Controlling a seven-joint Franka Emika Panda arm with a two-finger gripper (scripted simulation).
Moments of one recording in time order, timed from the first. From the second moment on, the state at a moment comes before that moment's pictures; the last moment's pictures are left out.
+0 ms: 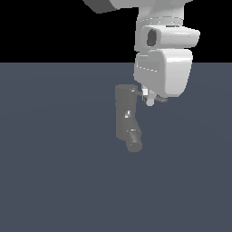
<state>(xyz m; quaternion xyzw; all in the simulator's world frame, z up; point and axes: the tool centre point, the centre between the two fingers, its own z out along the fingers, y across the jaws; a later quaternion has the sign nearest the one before) -0.113 -0.084 0.201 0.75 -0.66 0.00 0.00</state>
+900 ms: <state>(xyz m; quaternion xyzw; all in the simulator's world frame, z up) -0.073 -0.122 0.201 0.75 -0.67 0.00 0.00</state>
